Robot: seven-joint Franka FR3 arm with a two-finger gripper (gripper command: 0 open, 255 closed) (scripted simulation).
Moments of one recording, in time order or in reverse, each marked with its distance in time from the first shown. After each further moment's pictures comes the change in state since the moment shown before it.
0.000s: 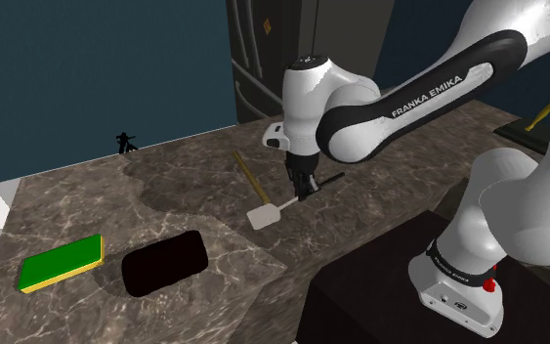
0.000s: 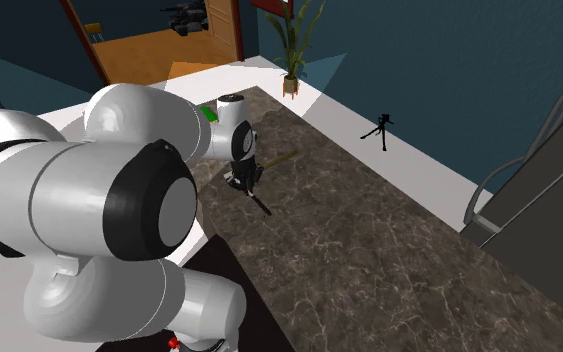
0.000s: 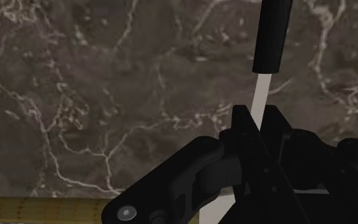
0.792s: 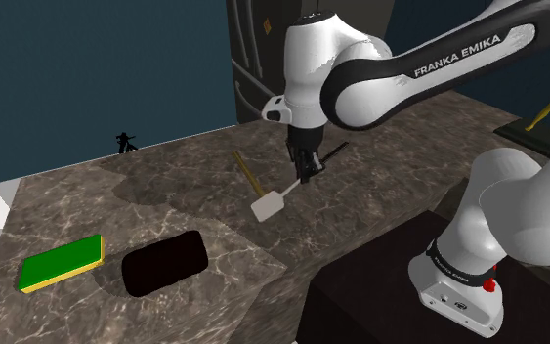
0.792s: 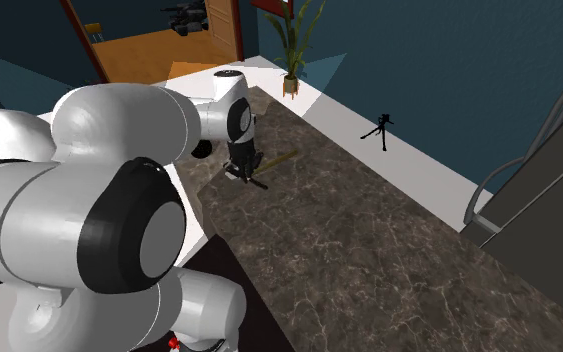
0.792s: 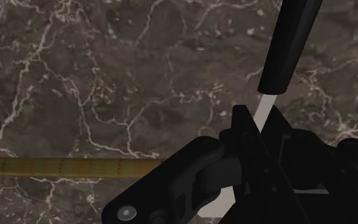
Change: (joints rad) arm 0.001 -0.089 -0.004 0.093 0.007 -0.182 -0.014
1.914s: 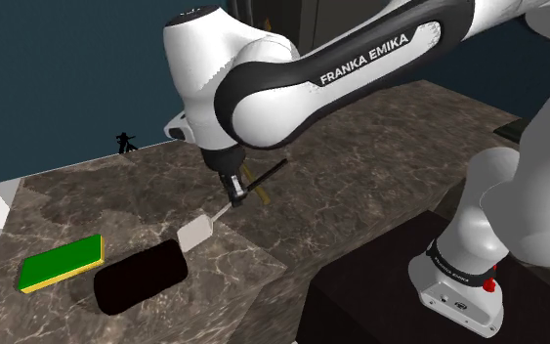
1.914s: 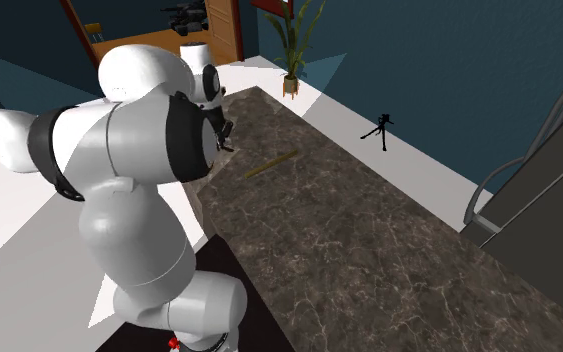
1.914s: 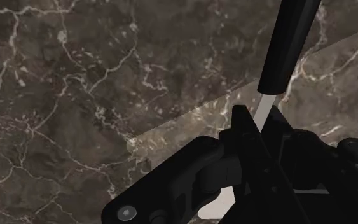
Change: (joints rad) arm 0.101 0.404 0.150 0.477 -0.001 -0.084 0.250
